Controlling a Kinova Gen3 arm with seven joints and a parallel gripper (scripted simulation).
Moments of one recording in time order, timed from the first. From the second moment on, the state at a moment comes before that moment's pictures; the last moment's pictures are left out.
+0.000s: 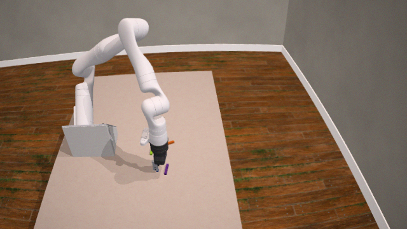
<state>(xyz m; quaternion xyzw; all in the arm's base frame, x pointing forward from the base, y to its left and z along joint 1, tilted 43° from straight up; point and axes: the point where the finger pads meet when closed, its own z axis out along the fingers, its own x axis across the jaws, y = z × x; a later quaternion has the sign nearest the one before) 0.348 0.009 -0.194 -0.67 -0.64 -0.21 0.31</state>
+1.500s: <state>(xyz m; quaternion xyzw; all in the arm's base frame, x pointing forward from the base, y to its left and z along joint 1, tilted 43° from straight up) 0.359 -0.039 -0.144 -0.67 -0.64 -0.21 0.30</state>
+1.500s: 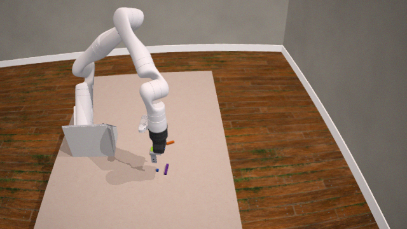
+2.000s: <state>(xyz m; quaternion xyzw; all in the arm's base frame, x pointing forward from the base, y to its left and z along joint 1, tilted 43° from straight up) 0.357 -0.034 -0.140 -0.69 -0.62 -0.20 0.31</state>
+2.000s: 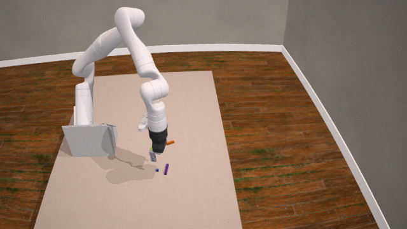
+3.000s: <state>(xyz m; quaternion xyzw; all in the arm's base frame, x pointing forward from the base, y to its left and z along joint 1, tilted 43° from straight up) 0.352 0.022 -0.100 -0.86 -0.33 -0.06 0.39</state>
